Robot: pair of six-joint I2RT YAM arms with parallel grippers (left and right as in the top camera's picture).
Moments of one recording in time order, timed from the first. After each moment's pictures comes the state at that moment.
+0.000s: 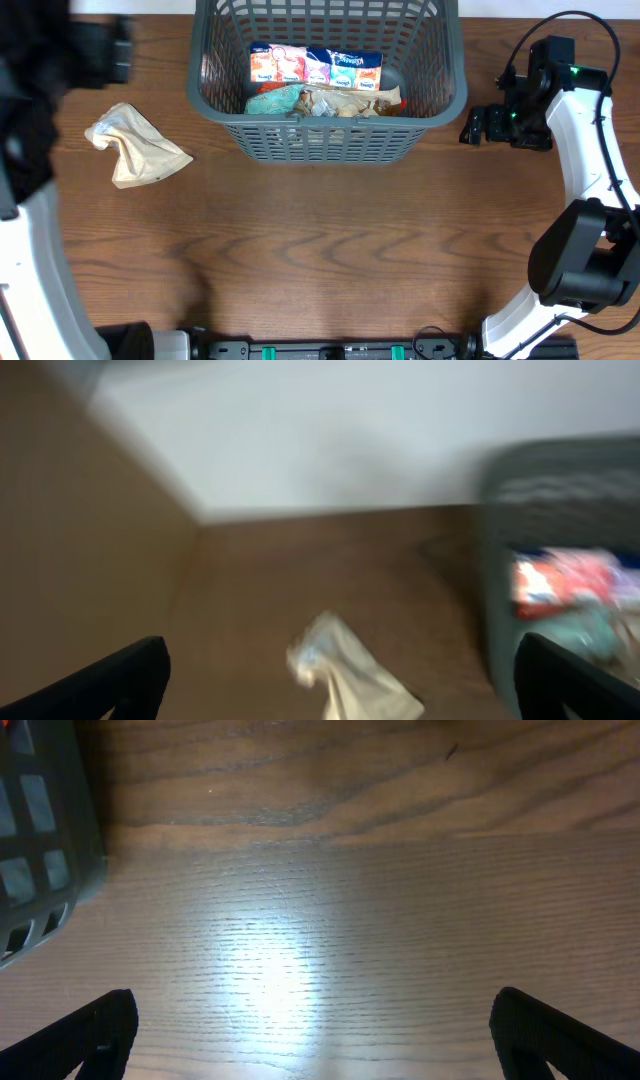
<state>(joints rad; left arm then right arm) 0.12 1.56 2.32 -1.32 -0.15 0.13 -0.16 1.88 1.60 -1.13 -0.08 -0.06</state>
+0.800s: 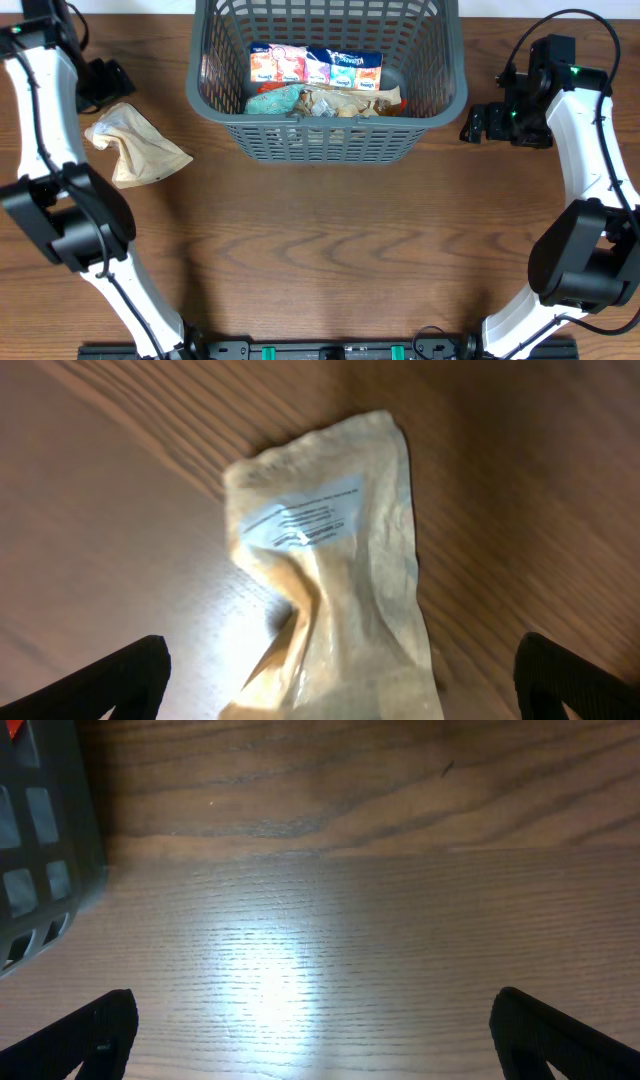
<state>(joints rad) 0.32 2.20 2.10 -1.26 -0.08 -0.31 -0.16 1.88 1.60 -1.11 -0.08 -0.07</state>
